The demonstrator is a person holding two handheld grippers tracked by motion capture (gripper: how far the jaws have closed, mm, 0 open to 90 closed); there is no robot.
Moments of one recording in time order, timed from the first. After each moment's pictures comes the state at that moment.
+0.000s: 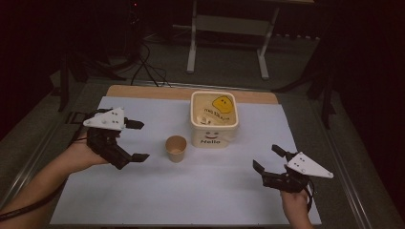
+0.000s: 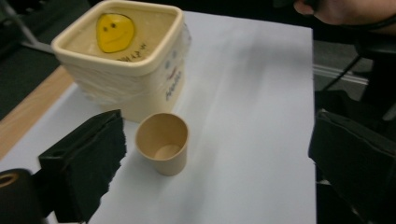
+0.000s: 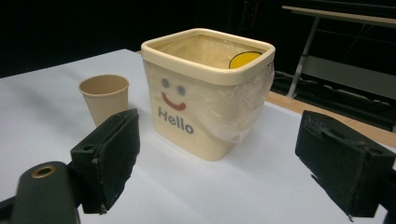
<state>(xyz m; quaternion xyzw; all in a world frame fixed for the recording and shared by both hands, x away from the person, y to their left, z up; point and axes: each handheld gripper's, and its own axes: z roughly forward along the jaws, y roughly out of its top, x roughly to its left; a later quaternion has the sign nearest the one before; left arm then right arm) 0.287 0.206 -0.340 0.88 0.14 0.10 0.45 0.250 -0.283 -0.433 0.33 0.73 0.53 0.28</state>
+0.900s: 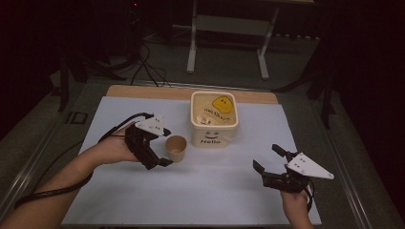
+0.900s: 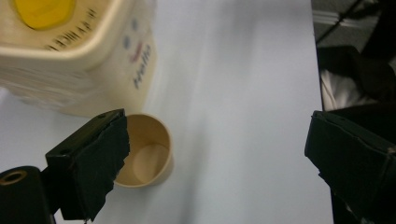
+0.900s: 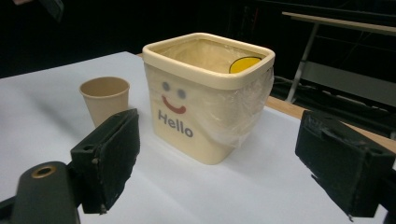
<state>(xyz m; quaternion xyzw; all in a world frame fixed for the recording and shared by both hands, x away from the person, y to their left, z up) 0.320 0.136 -0.372 0.93 0.07 0.05 0.35 0.249 -0.283 -0.432 0.32 0.73 0.54 0.28</state>
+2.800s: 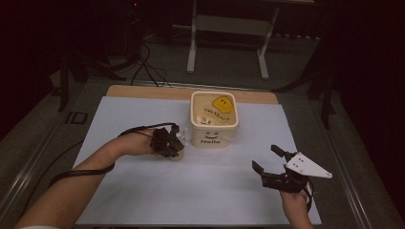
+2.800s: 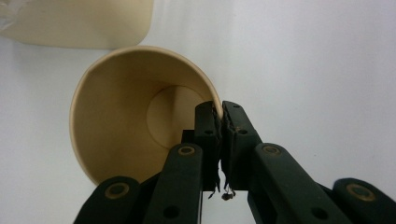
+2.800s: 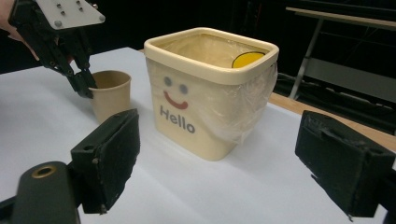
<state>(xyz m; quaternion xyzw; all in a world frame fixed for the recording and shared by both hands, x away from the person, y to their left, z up) 0.366 0.090 -0.443 0.98 0.05 0.07 0.15 0.251 -0.283 -0.435 0.32 0.73 0.53 0.28</state>
